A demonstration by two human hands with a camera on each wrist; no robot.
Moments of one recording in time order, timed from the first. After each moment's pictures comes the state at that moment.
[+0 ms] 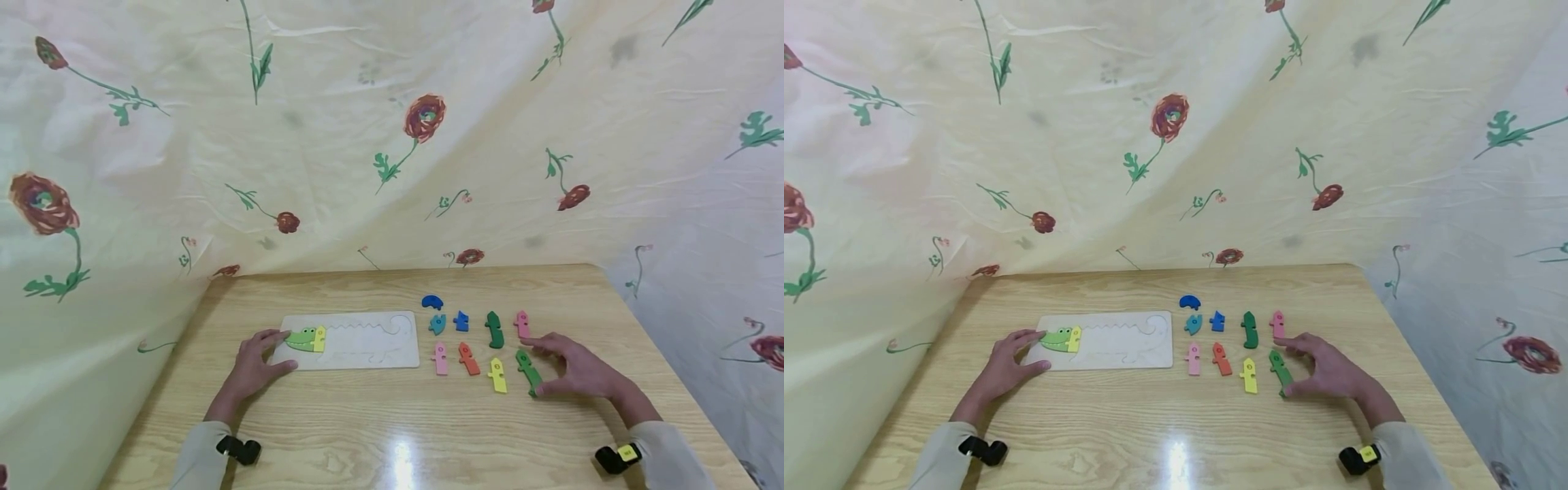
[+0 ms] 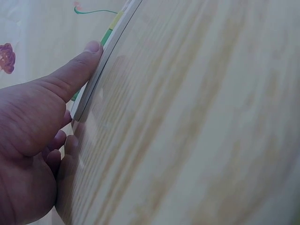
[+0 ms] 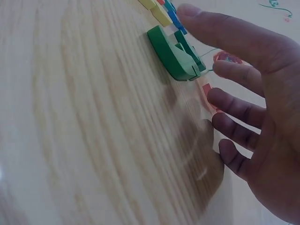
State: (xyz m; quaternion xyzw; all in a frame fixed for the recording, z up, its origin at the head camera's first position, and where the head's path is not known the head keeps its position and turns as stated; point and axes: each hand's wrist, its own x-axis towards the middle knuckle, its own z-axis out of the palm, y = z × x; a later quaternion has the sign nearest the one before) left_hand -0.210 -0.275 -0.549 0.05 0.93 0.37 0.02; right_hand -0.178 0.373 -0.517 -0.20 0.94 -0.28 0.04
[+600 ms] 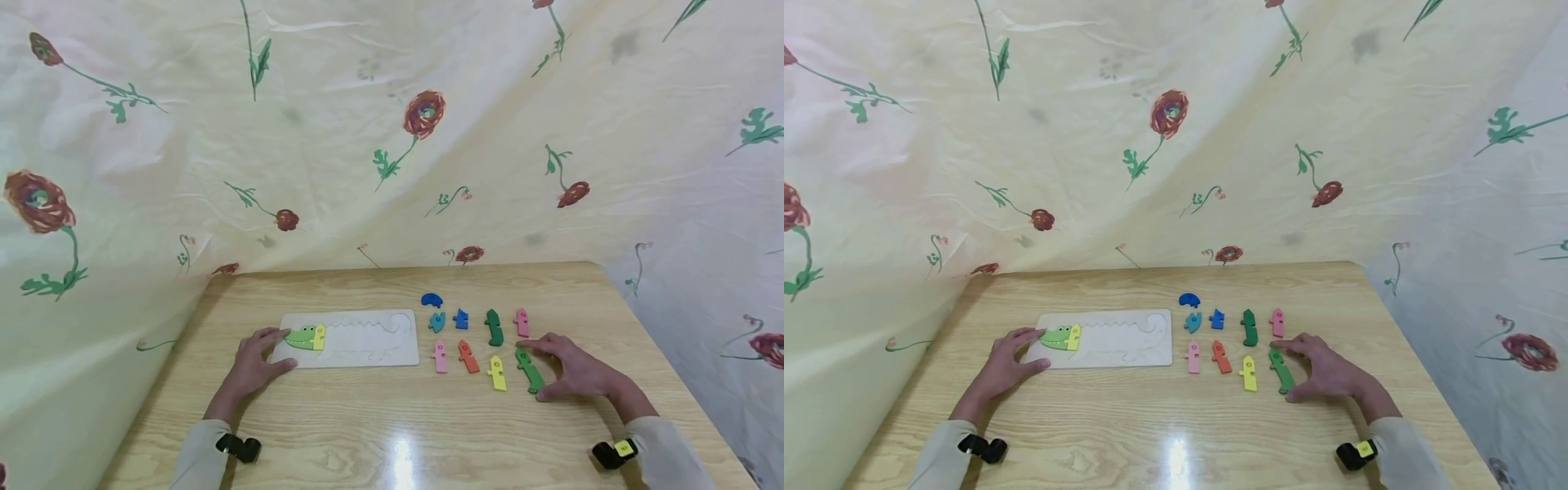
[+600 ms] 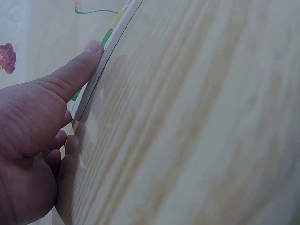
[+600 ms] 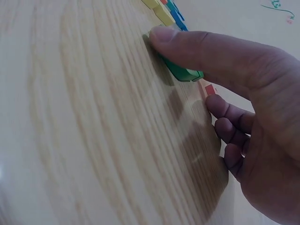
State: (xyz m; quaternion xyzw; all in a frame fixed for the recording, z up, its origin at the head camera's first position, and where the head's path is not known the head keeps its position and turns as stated) left_hand -0.210 -0.275 -0.549 0.06 0.93 0.36 0.02; right_hand -0.183 0.375 -0.520 -0.22 0.93 -0.27 0.09
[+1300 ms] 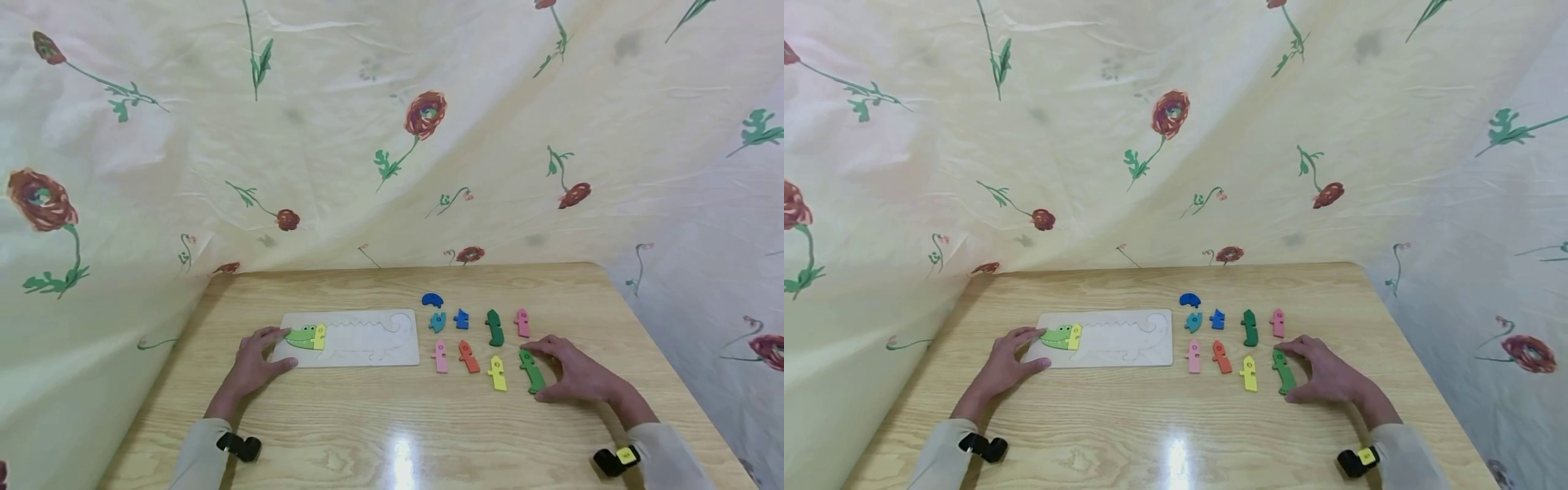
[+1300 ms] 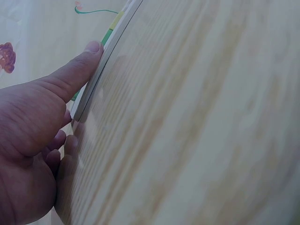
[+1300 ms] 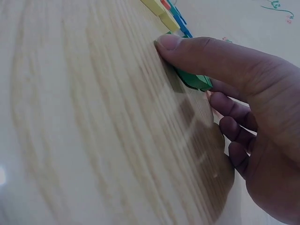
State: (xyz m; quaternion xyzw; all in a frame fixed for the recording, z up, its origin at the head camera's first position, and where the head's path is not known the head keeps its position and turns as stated) left_hand -0.210 -0.274 -0.546 0.05 0.93 0.37 0.03; right_hand -0.178 0.373 -0.524 -0.19 0.94 -0.27 0.08
